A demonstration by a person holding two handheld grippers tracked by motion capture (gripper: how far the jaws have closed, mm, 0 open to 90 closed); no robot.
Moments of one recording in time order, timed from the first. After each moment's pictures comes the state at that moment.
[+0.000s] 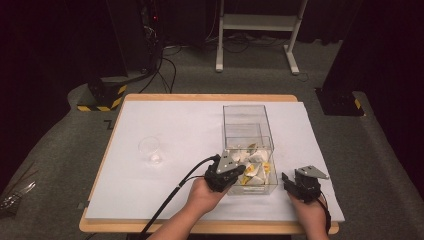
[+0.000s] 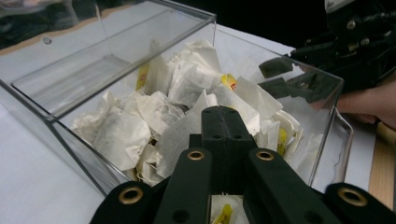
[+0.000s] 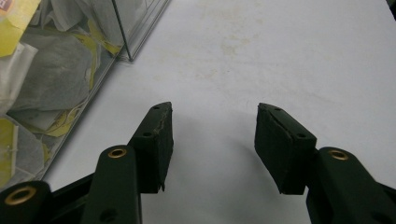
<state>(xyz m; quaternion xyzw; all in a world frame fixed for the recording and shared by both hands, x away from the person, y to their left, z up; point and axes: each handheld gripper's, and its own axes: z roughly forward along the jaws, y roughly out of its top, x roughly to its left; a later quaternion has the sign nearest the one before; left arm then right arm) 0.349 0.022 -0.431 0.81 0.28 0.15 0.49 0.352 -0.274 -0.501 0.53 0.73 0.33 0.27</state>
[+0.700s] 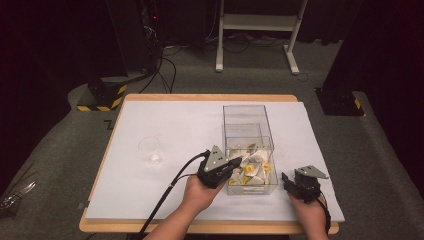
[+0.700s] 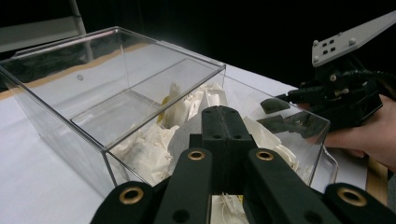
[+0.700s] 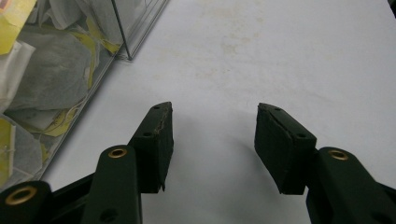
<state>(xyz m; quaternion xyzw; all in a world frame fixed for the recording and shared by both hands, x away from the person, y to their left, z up) 0.345 0.041 -0.411 0.77 0.29 0.17 0.54 0.353 -0.273 -0.501 0.53 0.73 0.32 0.27</state>
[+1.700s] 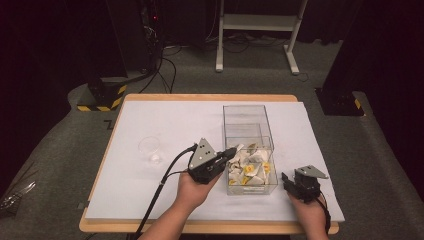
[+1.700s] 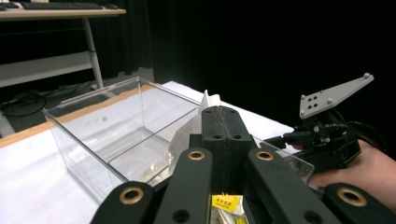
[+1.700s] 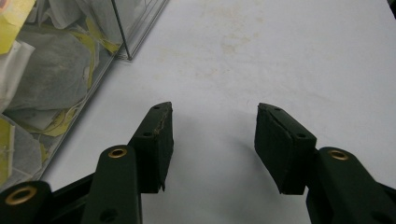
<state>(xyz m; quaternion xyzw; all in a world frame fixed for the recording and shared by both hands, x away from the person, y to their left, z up) 0.337 0.060 -0.375 0.73 0.29 0.20 0.59 0.353 -0.272 -0.501 0.53 0.73 0.32 0.27</state>
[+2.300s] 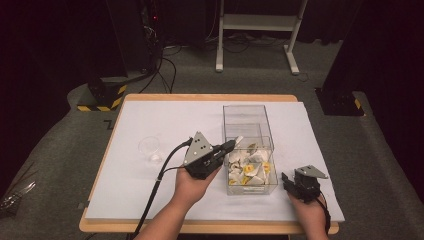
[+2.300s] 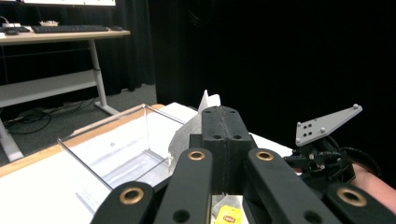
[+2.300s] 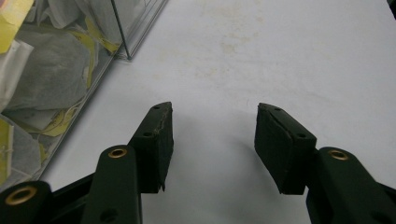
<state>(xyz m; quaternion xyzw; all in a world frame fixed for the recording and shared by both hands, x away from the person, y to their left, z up) 0.336 0.066 -0.350 0.71 0.28 0.21 0.61 0.353 -0.272 -0.501 0.53 0.73 0.32 0.27</state>
